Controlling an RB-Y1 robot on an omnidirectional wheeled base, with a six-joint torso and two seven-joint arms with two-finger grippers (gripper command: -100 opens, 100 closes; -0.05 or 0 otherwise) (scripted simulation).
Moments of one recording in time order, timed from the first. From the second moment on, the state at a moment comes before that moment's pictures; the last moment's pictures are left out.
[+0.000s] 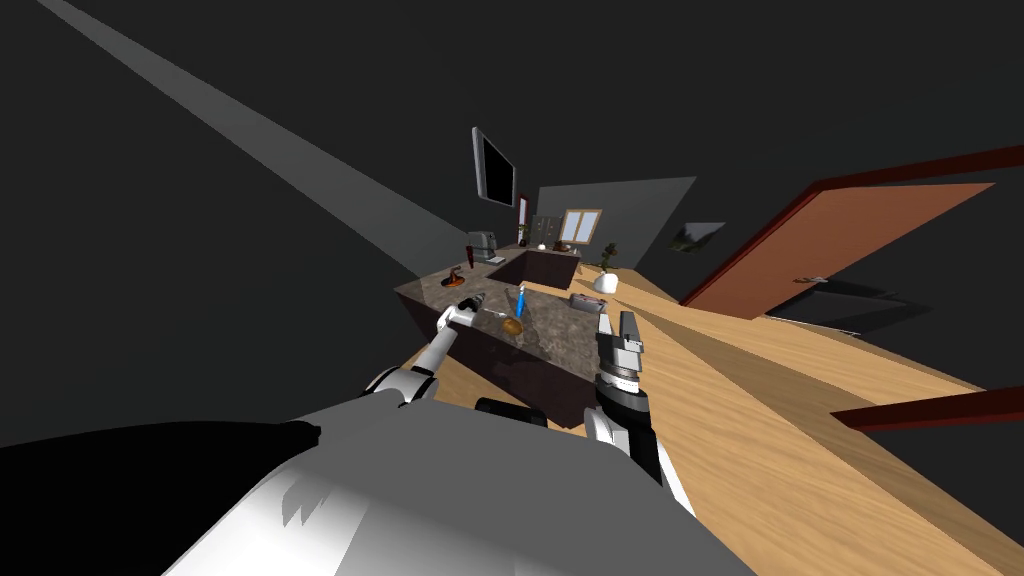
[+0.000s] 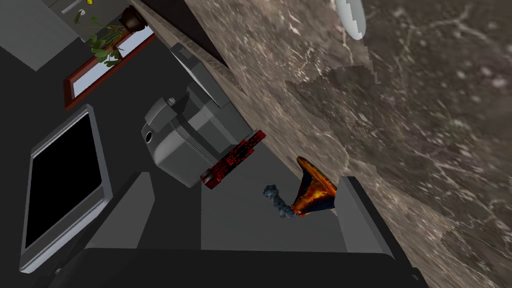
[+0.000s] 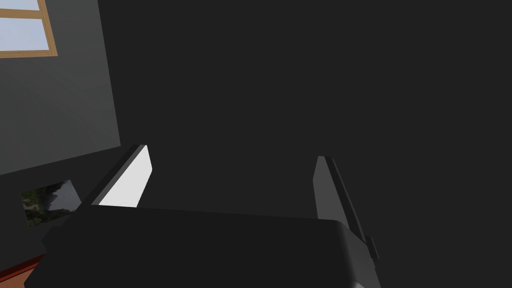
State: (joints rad) left arm -0.42 0.23 0.05 -1.29 -0.06 0.55 -0.34; right arm 0.53 -0.03 0.06 -2.21 0.04 -0.61 0.07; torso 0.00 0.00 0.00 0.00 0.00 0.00
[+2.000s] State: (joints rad) left arm -0.81 0.28 0.07 -0.79 -0.14 1.05 -0.38; right arm 0.53 -0.03 0.06 -2.21 0.04 -0.61 0.07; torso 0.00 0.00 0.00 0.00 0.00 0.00
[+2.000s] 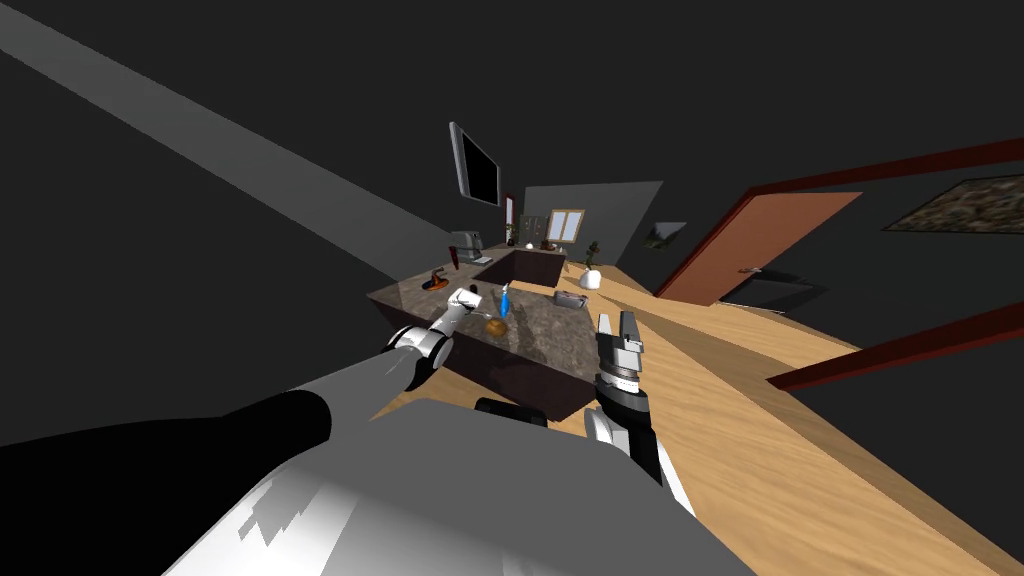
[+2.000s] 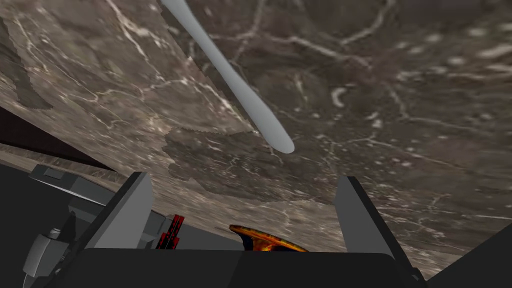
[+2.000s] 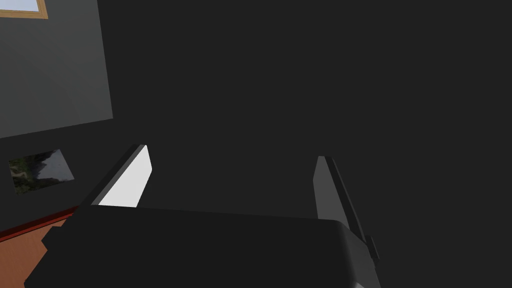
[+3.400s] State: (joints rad) left arm -0.97 0.29 0.08 -0.51 -0.21 1.29 -0.38; right arm 0.53 -0.03 0.06 -2.21 0.04 -0.61 0.07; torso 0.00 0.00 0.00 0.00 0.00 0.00
